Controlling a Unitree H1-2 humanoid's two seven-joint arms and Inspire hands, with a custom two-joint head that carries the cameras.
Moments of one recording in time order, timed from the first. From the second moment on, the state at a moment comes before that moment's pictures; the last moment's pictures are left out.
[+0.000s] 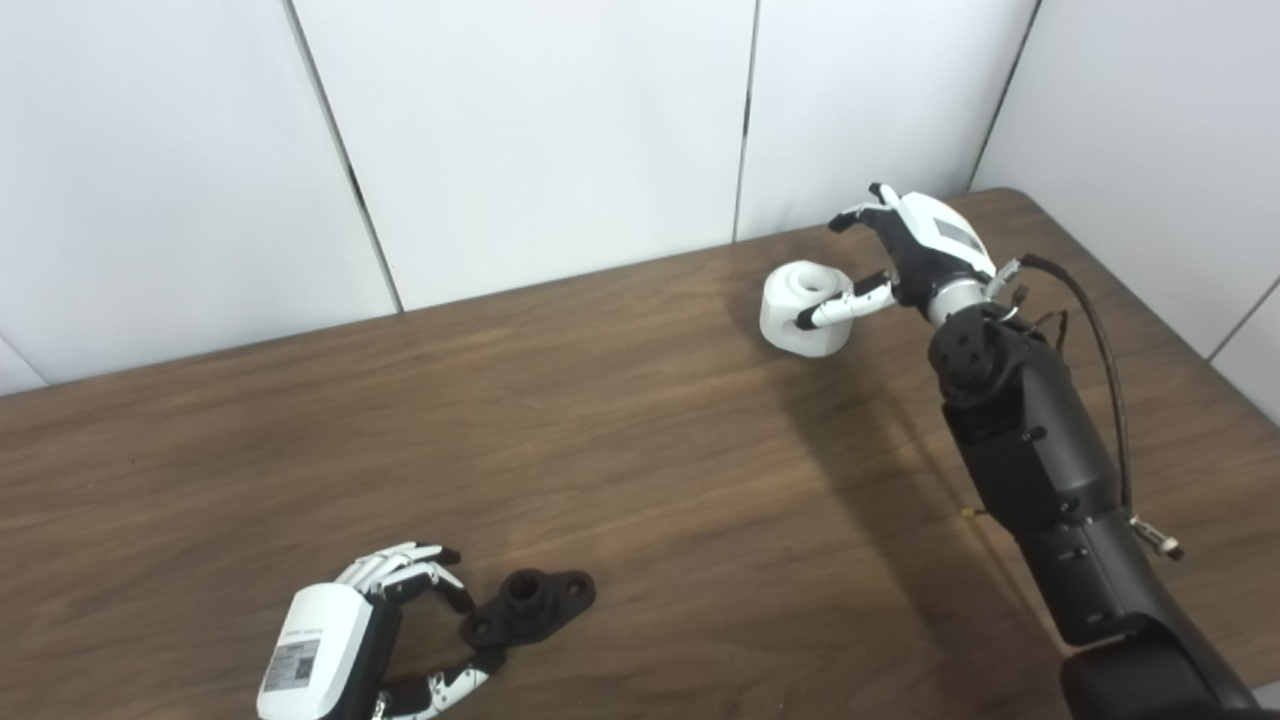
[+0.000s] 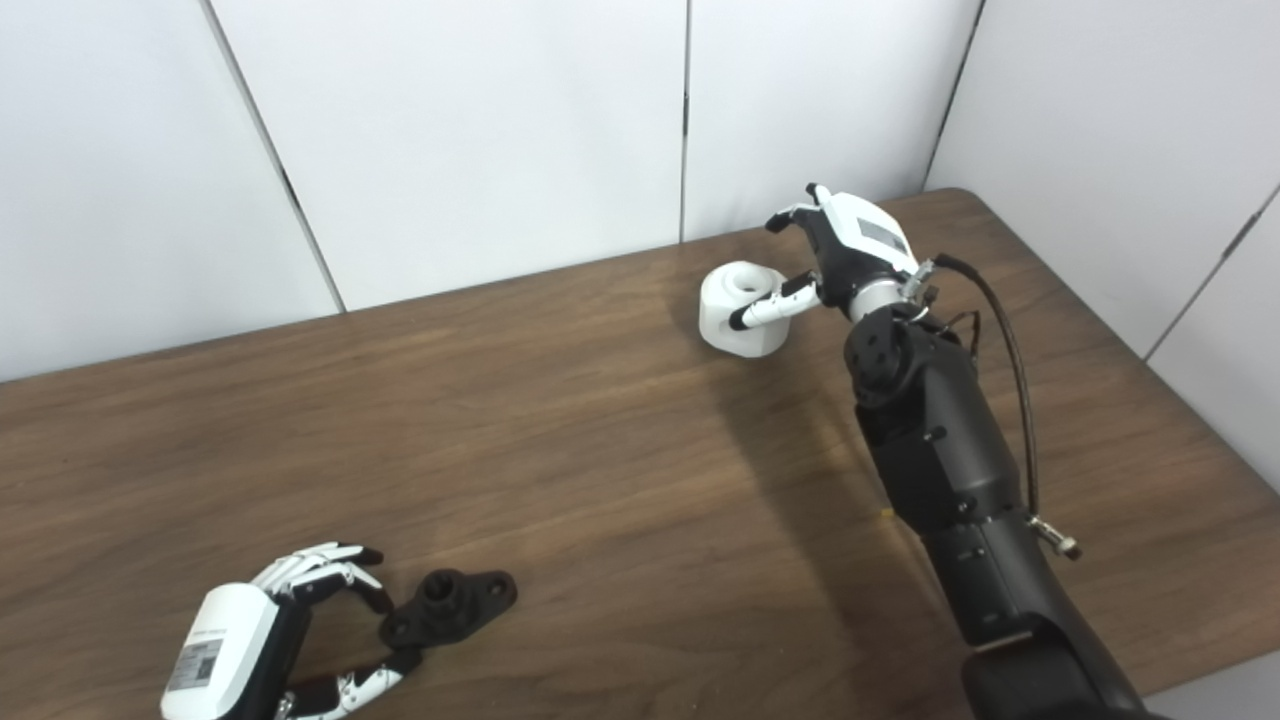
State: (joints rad) left arm 0.10 0.29 -0.28 -0.15 0.82 -0.19 0.08; right arm -0.44 -0.40 -0.08 0.01 -0.88 0.47 0.33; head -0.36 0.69
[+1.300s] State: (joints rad) left arm 0.11 0.28 -0.28 -0.16 0.85 -0.19 0.08; right arm -0.46 -0.47 0.01 0.09 -0.80 0.47 0.29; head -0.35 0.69
